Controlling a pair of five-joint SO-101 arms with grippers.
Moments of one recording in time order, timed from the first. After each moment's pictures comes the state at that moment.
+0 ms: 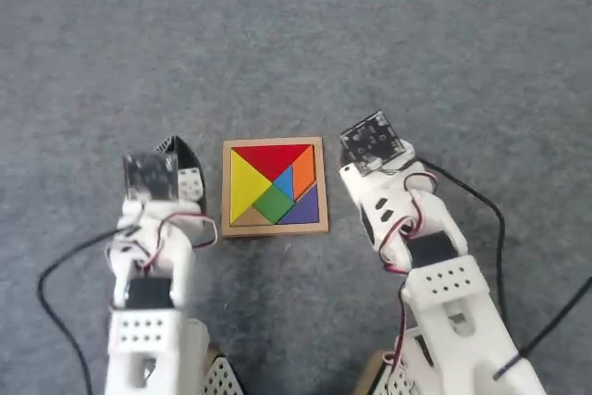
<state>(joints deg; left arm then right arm) -8.3 -77.3 91.5 16.6 -0.6 -20.1 -49.5 68.6 12.5 18.9</state>
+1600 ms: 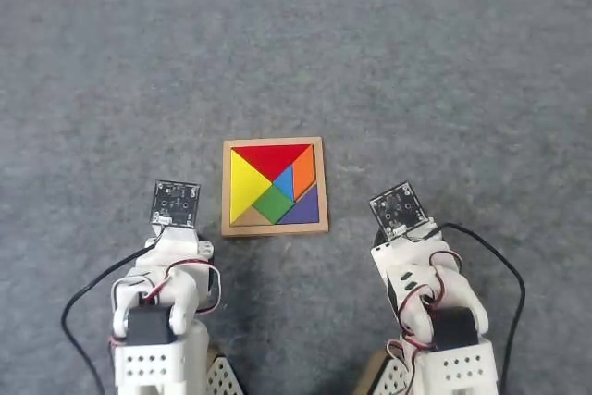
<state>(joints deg) -9.0 -103.0 97.2 72.0 -2.4 -13.7 -103.0 95.5 58.5 18.9</state>
